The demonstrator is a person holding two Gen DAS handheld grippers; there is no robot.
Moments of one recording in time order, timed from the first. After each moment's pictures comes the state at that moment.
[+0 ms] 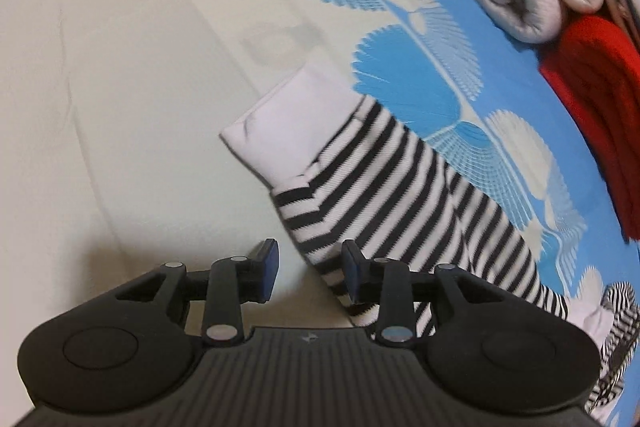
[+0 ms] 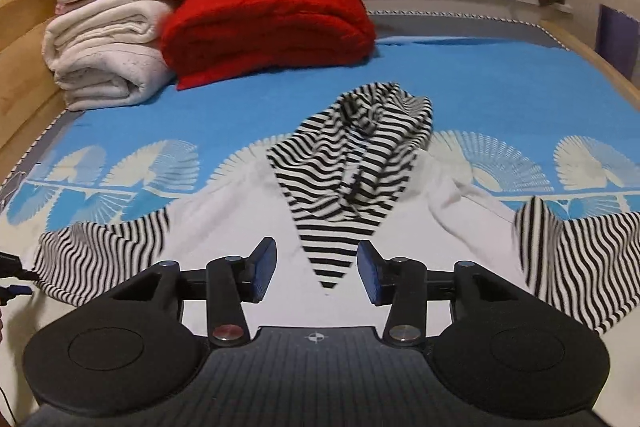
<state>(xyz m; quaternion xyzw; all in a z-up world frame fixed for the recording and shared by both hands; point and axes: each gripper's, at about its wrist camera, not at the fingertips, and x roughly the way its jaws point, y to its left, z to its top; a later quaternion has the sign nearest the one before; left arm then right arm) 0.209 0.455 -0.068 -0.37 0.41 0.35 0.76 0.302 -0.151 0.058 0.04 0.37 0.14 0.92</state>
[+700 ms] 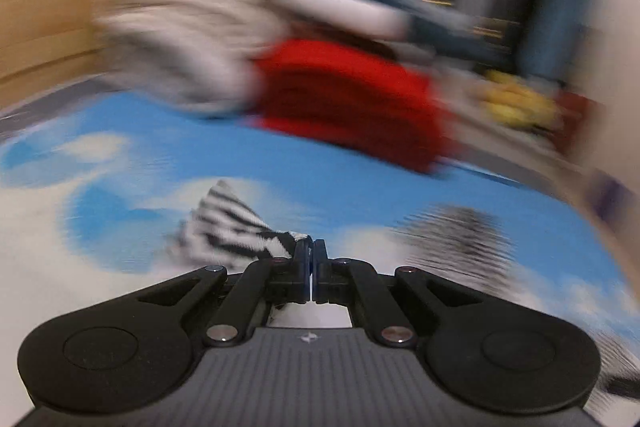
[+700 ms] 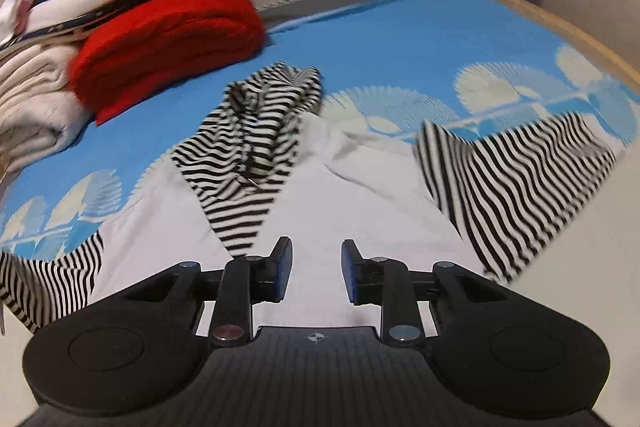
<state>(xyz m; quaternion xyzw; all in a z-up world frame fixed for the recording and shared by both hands) 0.238 0.144 0.077 -0.13 0.25 0.07 0.96 0.264 -0.226 0.024 0.15 0.39 0.02 0.91</state>
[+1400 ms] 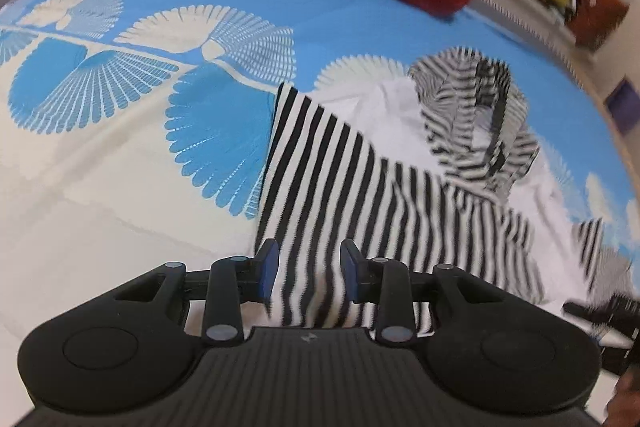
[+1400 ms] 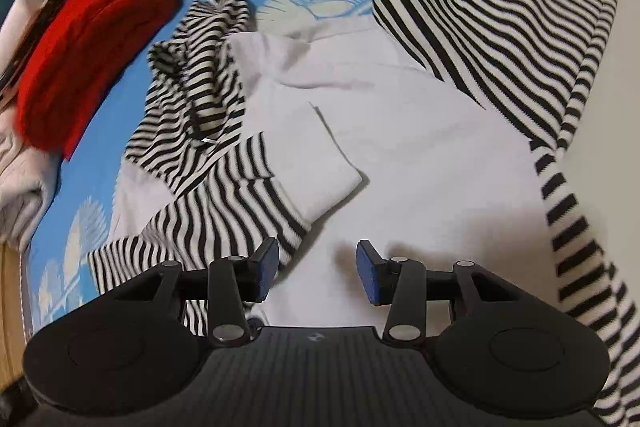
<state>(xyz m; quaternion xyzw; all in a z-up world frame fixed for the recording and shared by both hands) 0.329 0.140 -0.010 -0.14 0.47 0.09 0.86 0.323 -0.245 -0.062 0.33 0.51 -0.03 0.80</state>
